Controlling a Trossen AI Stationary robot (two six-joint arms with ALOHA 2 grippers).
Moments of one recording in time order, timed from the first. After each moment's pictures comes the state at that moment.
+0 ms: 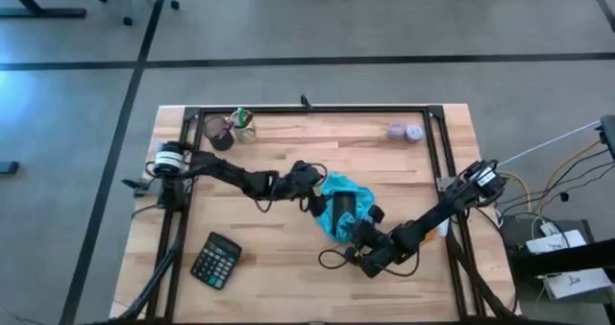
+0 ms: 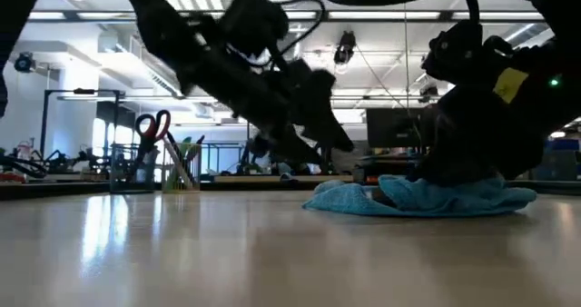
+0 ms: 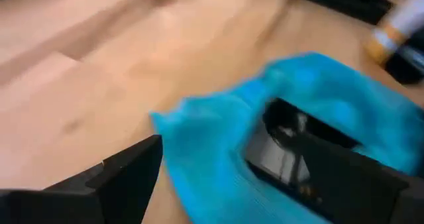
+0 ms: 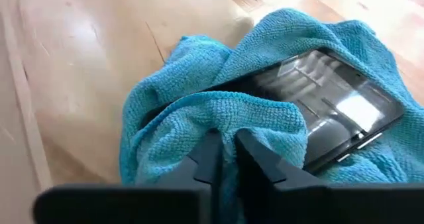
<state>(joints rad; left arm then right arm) 0.01 1.95 0.98 0.49 -0.30 -0.40 0.59 1.88 0.80 -0.07 0.83 0.93</state>
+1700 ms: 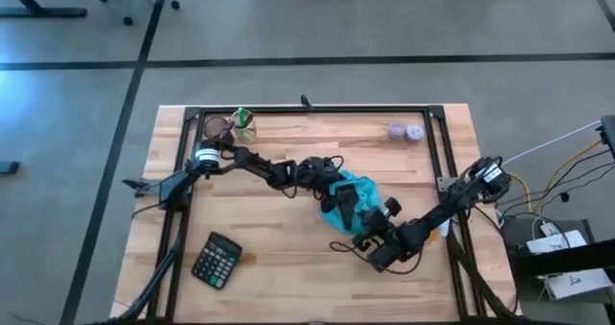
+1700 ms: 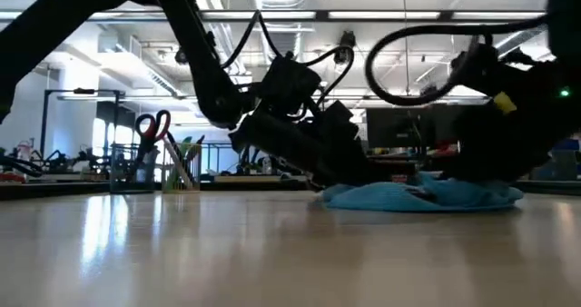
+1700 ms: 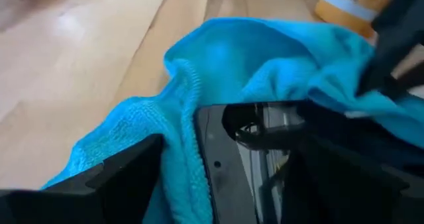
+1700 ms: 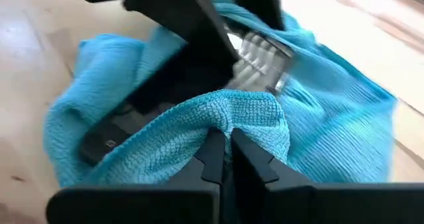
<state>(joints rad) 0.13 2.24 1.15 0.62 0.18 -0.11 0.61 1.81 0.77 -0.48 0.90 1.33</state>
